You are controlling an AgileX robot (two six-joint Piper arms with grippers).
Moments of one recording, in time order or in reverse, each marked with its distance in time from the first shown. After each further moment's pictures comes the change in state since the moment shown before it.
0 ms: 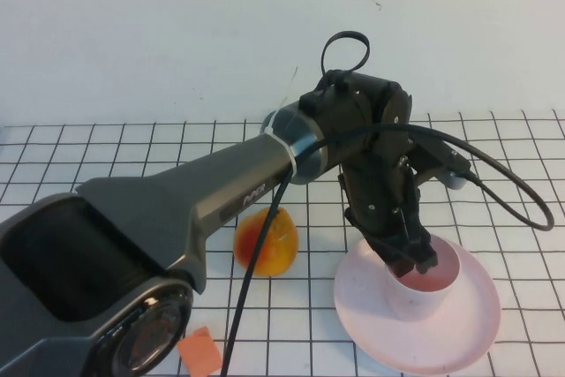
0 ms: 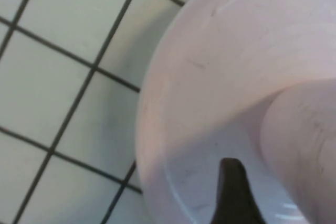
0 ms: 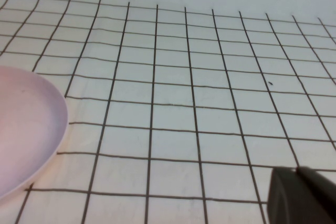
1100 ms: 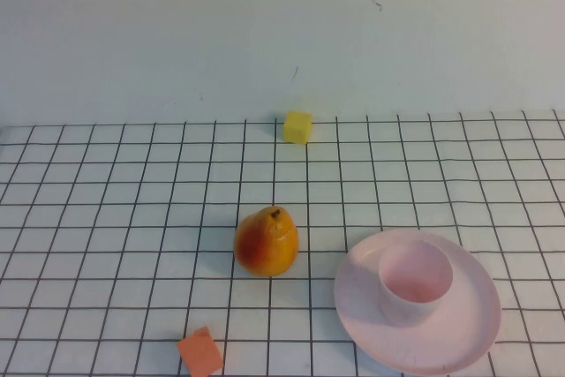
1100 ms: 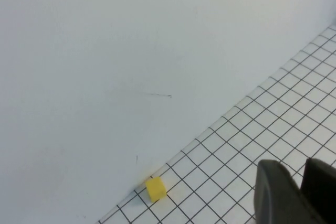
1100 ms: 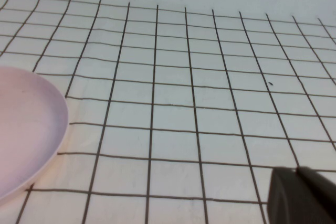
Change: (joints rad) right arm 0.000 0.000 0.000 0.000 0.000 0.000; left arm 0.277 -0.835 -0.266 0.048 0.159 -0.132
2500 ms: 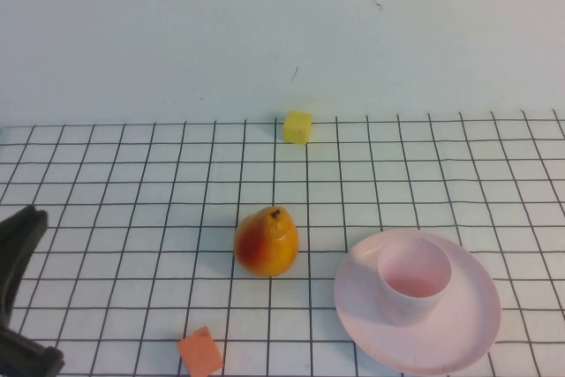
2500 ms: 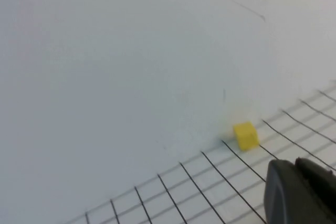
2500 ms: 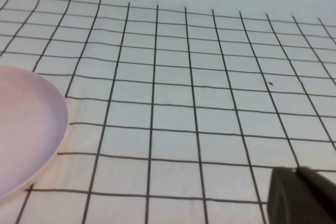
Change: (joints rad) right arm 0.000 0.000 0.000 0.000 0.000 0.000; left arm 0.095 -0.931 1.888 0.165 -1.271 0.003
